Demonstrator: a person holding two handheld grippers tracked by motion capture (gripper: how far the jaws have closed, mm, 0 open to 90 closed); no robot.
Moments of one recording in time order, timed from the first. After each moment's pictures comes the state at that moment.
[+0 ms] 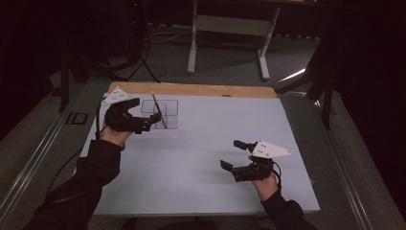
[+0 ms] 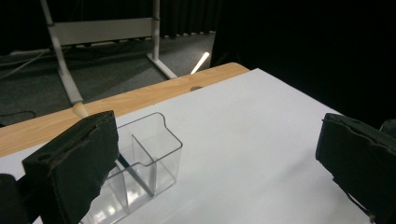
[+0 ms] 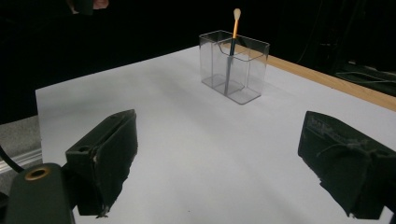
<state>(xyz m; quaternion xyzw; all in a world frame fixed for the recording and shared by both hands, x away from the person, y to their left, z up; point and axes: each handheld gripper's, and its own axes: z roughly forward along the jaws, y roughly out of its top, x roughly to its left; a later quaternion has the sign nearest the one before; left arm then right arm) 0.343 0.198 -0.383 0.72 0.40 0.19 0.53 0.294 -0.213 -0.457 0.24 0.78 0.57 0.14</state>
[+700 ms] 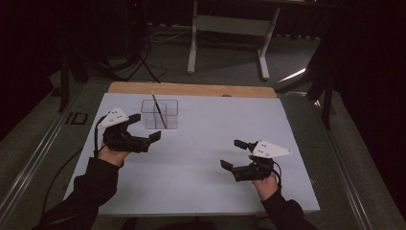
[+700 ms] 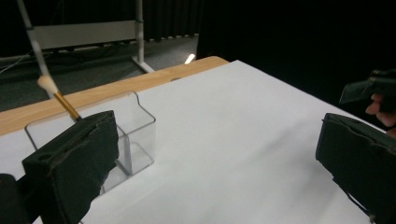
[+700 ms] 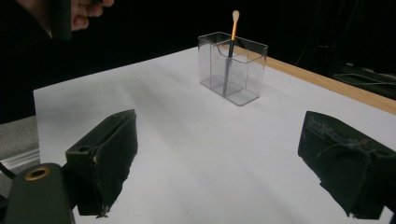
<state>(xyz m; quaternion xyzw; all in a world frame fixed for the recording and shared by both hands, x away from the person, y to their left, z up) 0.304 0.196 -0.412 0.73 0.37 0.18 0.54 0.294 -0.213 -0.456 0.24 0.77 0.57 0.14</state>
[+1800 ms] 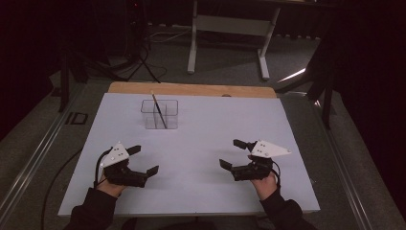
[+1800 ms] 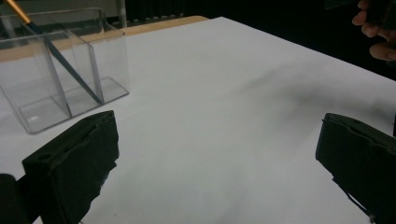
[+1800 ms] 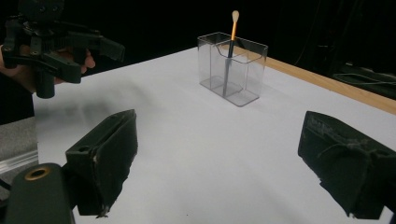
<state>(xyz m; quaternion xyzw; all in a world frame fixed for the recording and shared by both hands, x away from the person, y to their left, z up) 0.257 0.205 -0.490 0.75 0.36 0.17 0.53 0.295 -0.211 -0.456 0.24 0.78 0.57 0.14</state>
